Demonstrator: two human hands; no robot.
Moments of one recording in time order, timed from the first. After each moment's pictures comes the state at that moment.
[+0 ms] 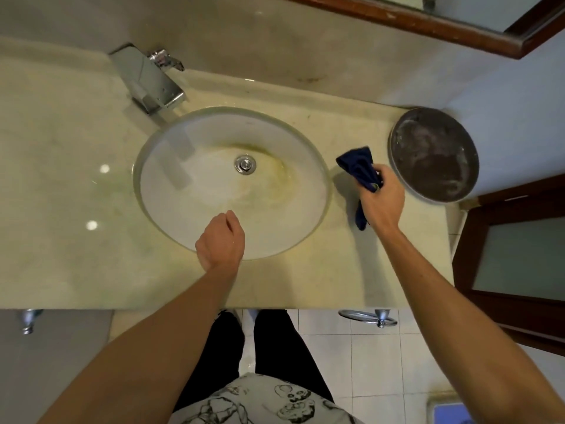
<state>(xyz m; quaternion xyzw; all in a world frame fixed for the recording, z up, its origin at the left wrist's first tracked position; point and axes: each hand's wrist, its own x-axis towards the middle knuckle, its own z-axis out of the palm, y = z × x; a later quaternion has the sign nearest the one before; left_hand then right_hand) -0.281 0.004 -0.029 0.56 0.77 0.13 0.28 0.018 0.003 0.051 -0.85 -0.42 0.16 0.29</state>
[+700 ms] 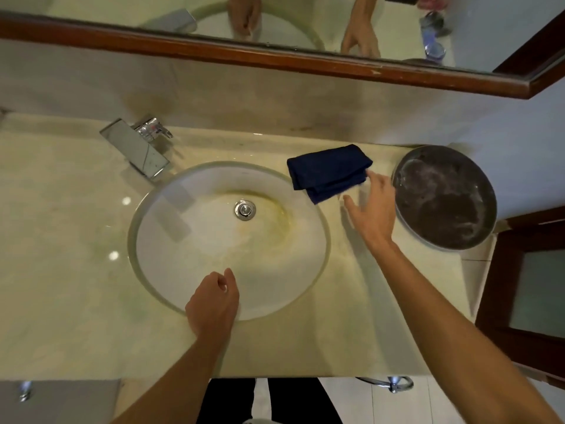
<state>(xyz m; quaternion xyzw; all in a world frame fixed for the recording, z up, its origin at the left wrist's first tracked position) -0.276 0.007 -0.036 0.53 0.81 0.07 0.26 0.056 0.094 0.024 -0.84 -0.49 0.11 0.22</state>
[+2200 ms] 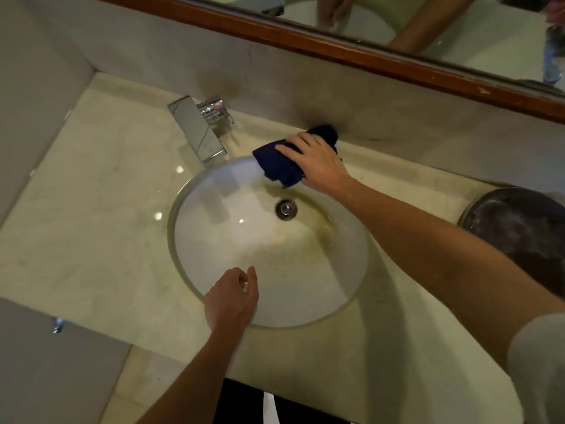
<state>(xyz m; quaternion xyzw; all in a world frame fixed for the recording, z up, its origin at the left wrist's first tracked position) -0.272 0.011 -0.034 0.47 0.84 0.06 0.24 -0.077 0.282 -0.008 -0.42 -0.91 0.00 0.04</state>
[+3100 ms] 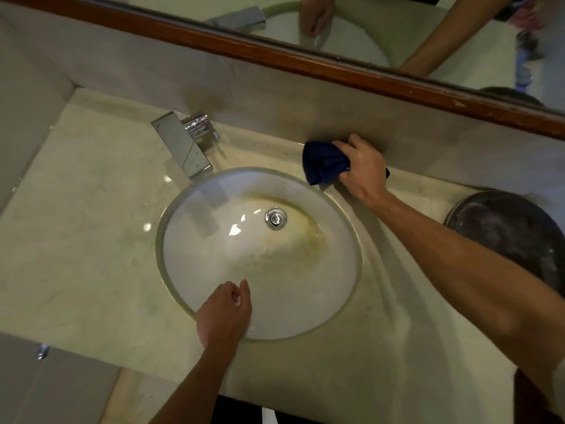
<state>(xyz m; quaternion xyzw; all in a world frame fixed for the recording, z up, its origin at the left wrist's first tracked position) -0.273 0.011 -0.035 0.49 0.84 0.05 0.25 0.016 0.273 0.002 -0.62 -0.77 0.03 0.18</state>
